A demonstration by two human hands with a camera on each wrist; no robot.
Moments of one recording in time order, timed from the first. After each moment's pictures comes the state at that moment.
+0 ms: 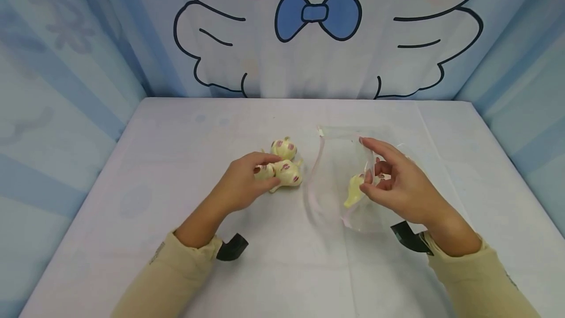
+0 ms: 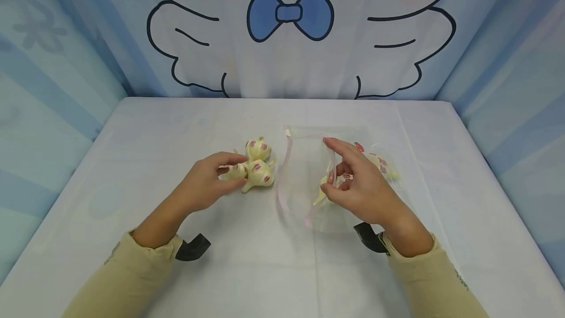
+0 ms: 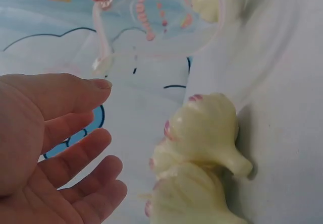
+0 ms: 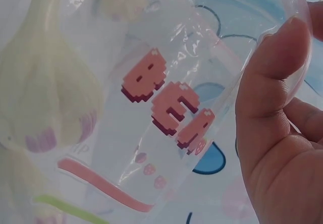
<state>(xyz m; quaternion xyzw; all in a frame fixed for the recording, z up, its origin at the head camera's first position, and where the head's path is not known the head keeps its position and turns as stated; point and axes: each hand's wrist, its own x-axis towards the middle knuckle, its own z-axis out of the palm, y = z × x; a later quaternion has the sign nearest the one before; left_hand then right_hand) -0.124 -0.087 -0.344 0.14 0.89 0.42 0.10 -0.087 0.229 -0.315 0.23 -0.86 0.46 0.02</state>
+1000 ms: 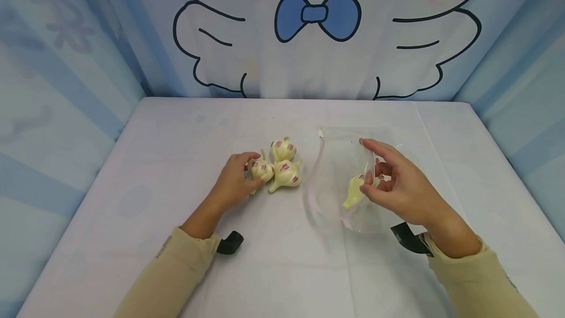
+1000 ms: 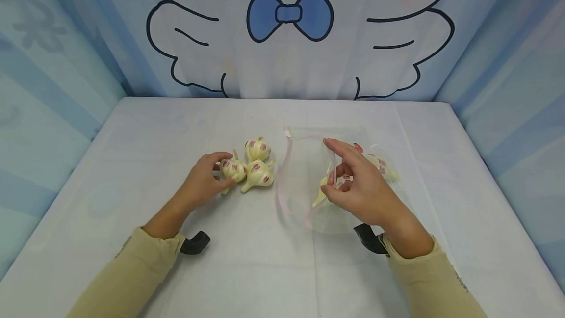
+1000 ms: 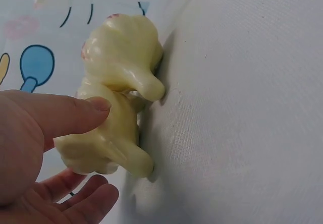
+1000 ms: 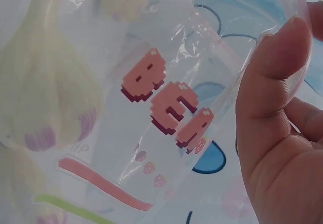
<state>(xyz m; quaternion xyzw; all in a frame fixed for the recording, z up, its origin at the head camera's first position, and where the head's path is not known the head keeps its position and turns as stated) -0.148 -0.103 -0.395 0.06 0.91 0.40 0.08 -0.084 0.230 -0.315 0.22 -0.86 0.46 0.02</state>
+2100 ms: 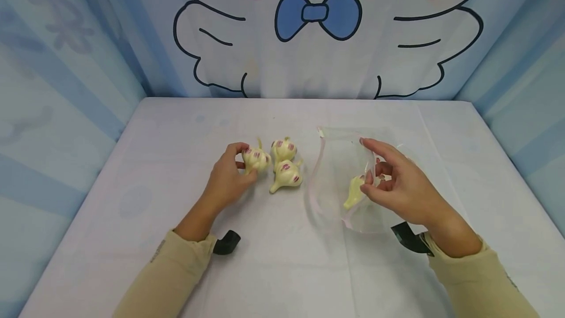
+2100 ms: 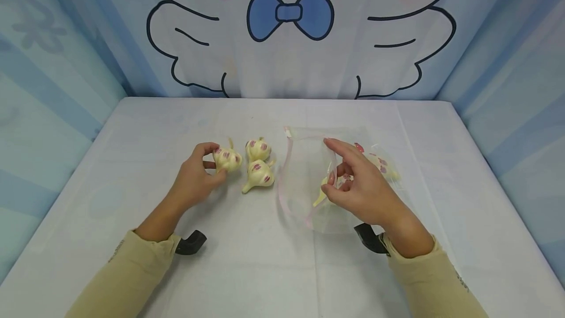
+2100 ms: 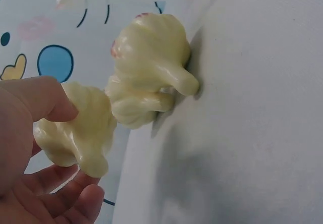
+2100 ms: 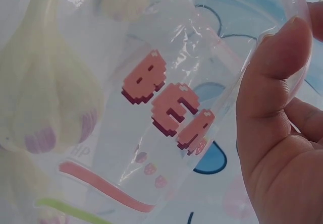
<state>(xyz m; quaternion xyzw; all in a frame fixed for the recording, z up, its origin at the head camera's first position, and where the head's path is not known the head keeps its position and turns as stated) -0.140 -0.110 -0.379 0.04 0.90 0.43 0.02 -0.086 0.229 -0.316 0.22 -0.86 0.46 0.02</state>
